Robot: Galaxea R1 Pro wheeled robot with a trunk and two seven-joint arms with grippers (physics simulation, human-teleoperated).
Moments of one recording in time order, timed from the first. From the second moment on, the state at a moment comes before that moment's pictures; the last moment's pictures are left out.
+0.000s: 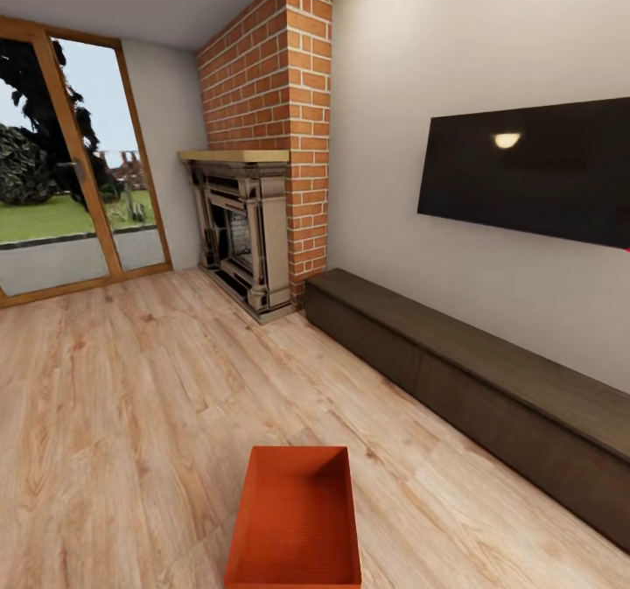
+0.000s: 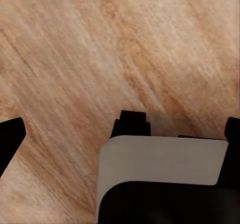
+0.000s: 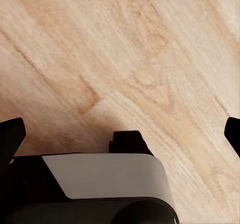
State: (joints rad) left arm -0.30 0.02 0.00 0.00 0.06 0.07 0.09; right arm -0.28 0.12 0.48 0.03 -0.45 -0.10 -0.25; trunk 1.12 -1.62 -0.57
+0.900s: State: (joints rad) left arm -0.30 0.02 0.00 0.00 0.06 0.07 0.09; right arm -0.28 0.12 0.48 0.03 -0.45 -0.10 -0.25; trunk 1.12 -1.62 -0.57
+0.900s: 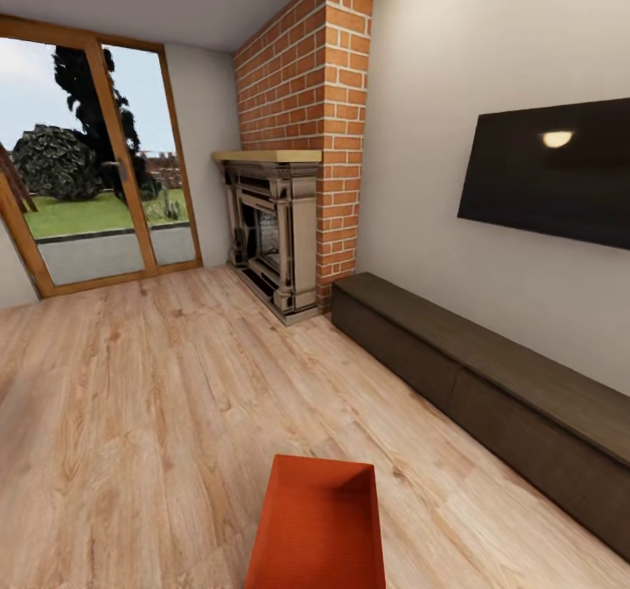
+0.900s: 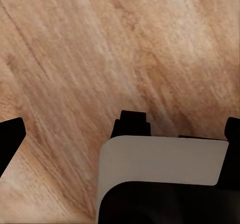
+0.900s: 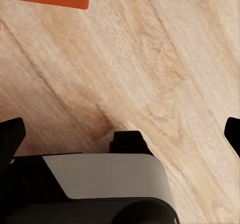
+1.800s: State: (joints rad) left arm -0.30 0.02 0.00 0.00 0.06 0.07 0.09; right arm -0.28 0.12 0.49 0.03 -0.45 -0.10 -0.25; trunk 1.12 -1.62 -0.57
